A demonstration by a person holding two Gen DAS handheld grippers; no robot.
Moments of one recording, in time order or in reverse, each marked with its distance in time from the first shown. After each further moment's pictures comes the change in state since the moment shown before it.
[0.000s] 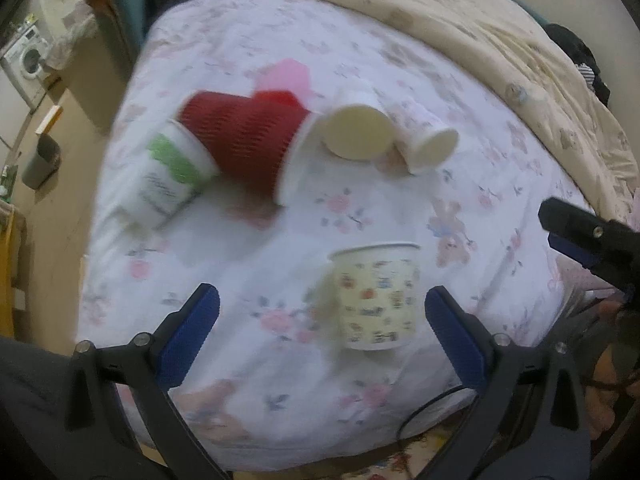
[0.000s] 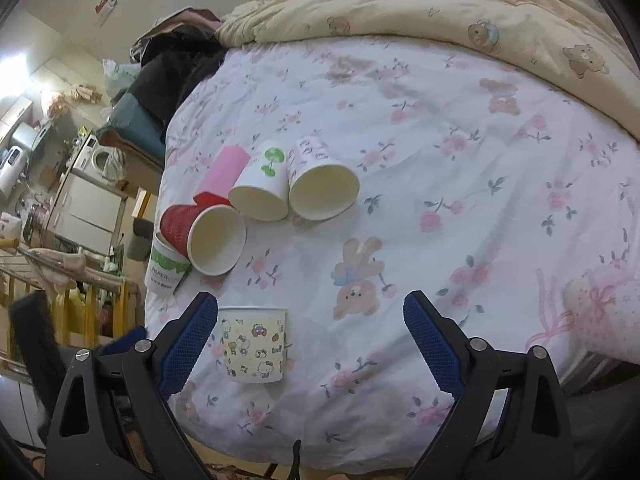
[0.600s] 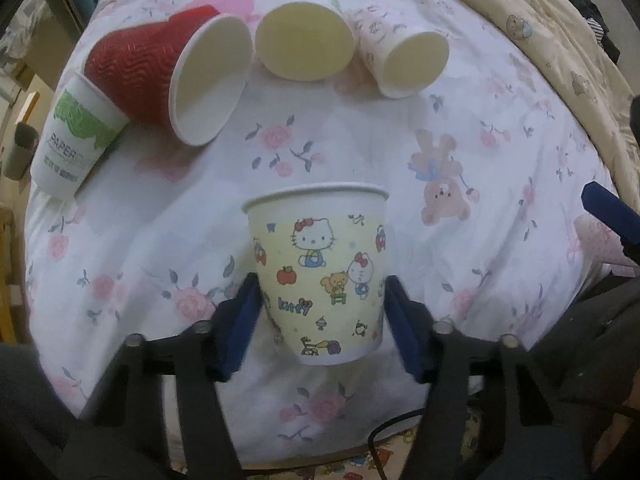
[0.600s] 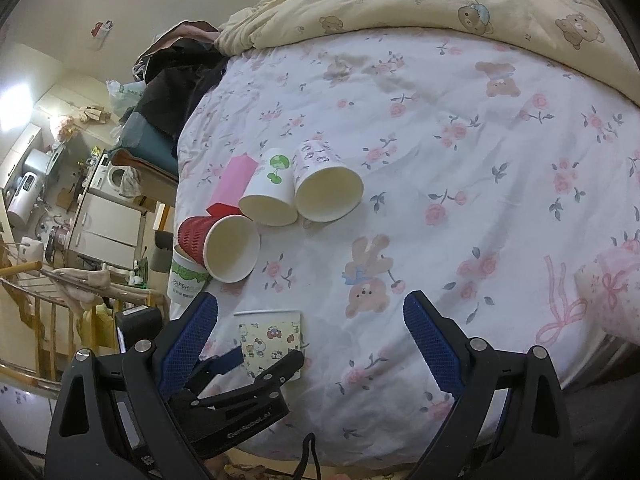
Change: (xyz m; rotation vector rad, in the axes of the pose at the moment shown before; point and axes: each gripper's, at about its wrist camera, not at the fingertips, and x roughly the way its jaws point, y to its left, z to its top) left arm 0.064 -0.037 -0.010 0.028 0.193 -0.013; right arm -0.003 -0.014 0.003 0.077 0.013 0.087
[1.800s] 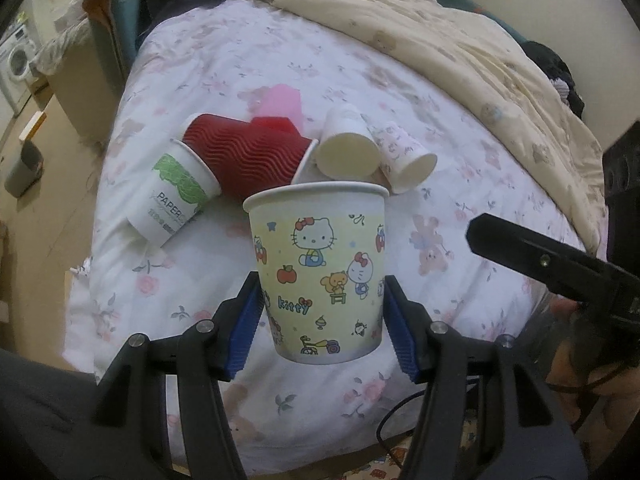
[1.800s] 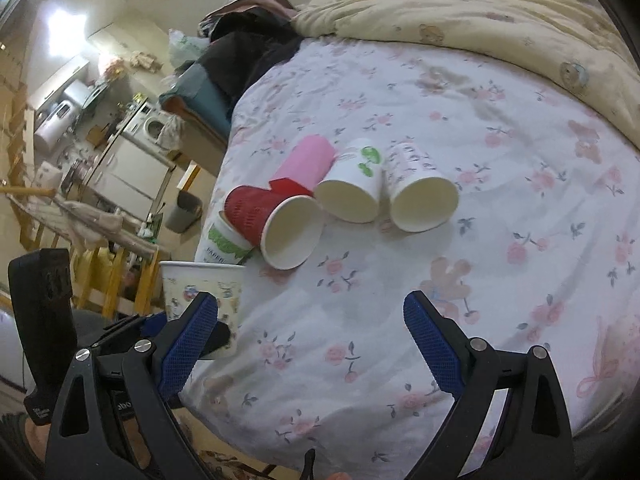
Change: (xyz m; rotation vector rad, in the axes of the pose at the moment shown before) left arm -0.094 0.060 -0.008 0.003 -0.252 -0.073; right arm 0.028 0.068 -0.013 -0.274 0.016 0.067
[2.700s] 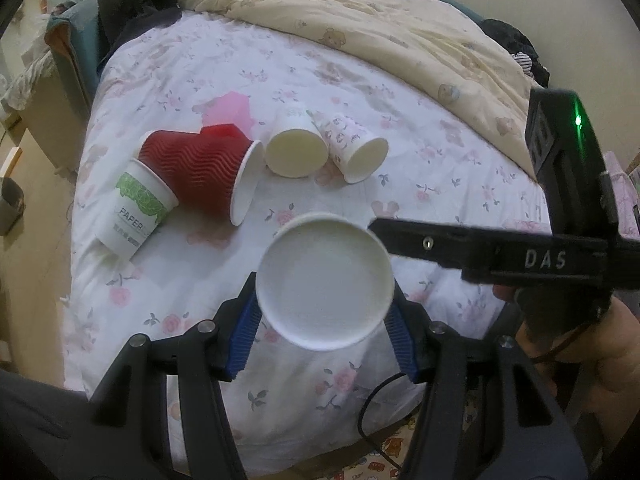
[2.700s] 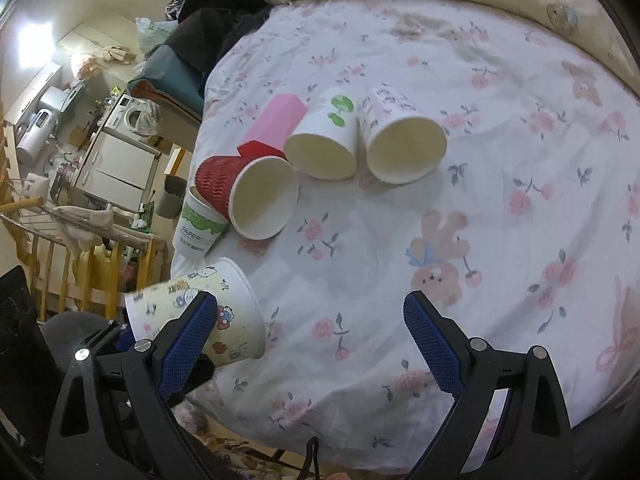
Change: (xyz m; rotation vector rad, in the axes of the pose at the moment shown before) left arm -0.006 -0.028 -0.010 0.110 -0.018 -0.063; right arm 0.027 -0.025 -0.010 0.119 0.123 -0.022
